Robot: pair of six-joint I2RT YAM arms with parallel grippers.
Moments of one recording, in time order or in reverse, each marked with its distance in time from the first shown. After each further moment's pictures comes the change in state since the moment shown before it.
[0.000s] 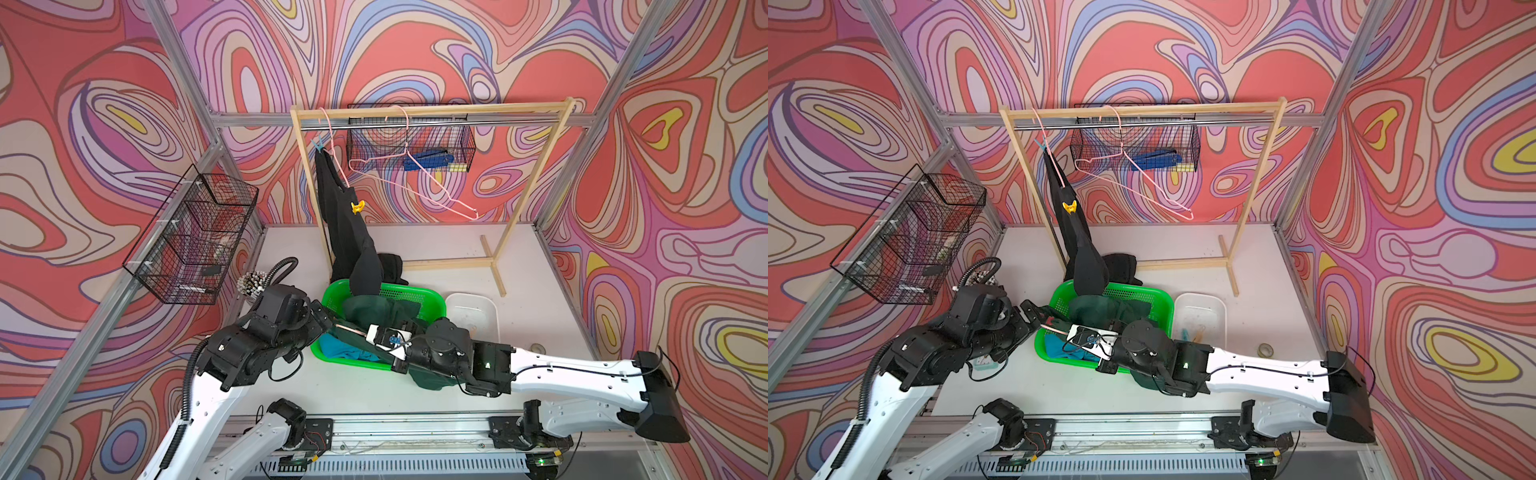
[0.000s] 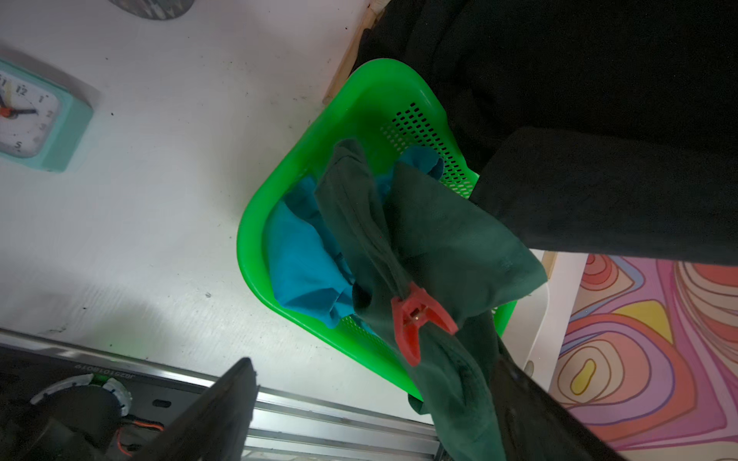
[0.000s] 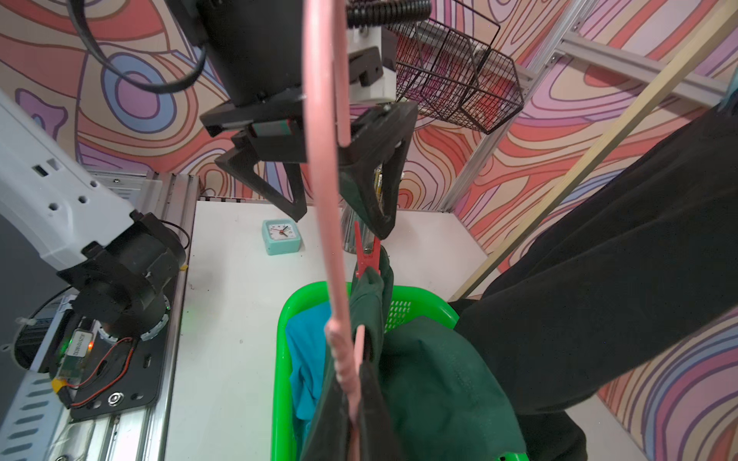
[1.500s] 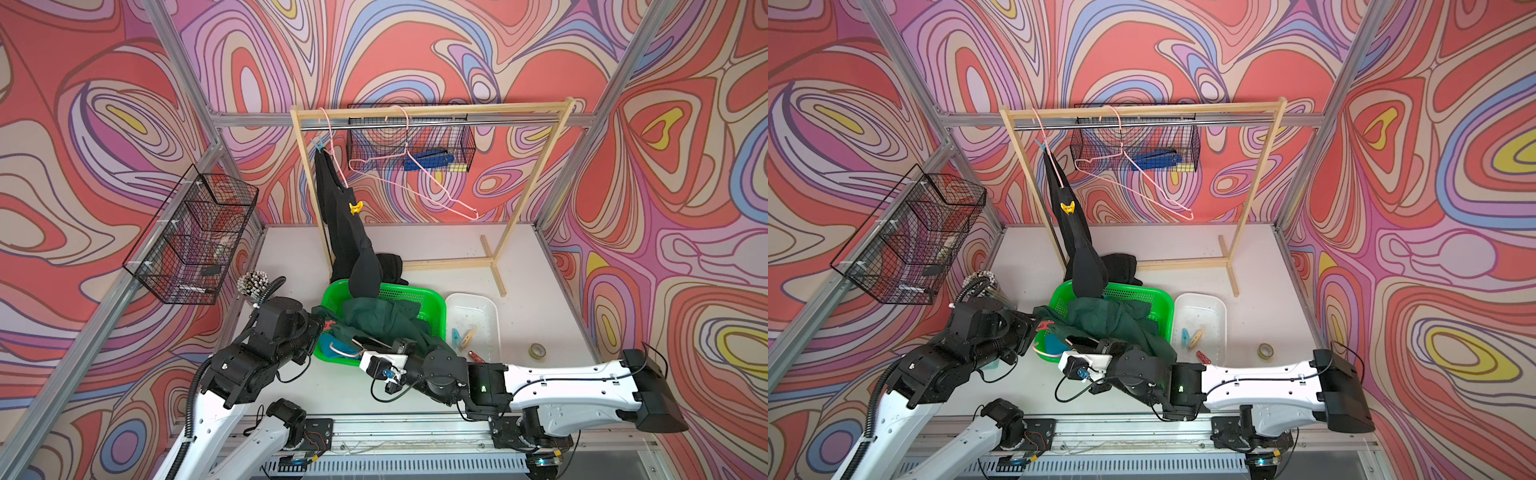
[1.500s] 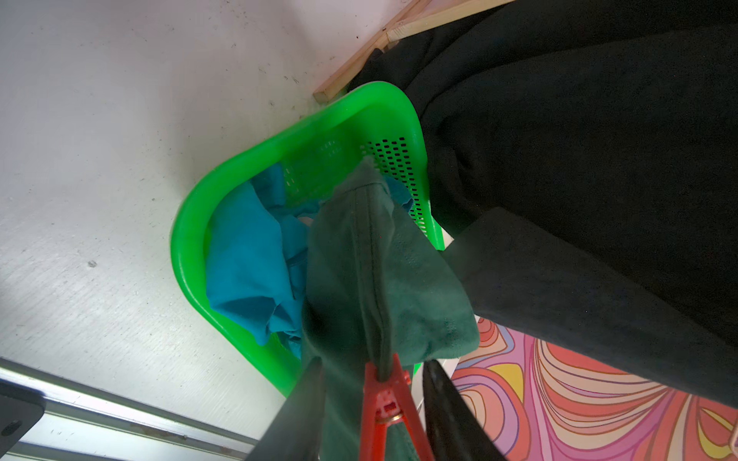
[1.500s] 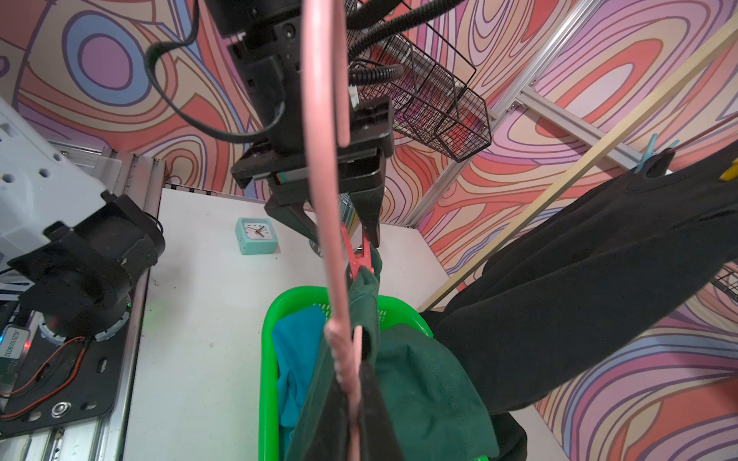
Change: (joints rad) left arm 0.021 -0.119 -0.185 0.200 0.001 -0.342; right arm 0.148 0.017 -0.059 0.121 0.234 -0.120
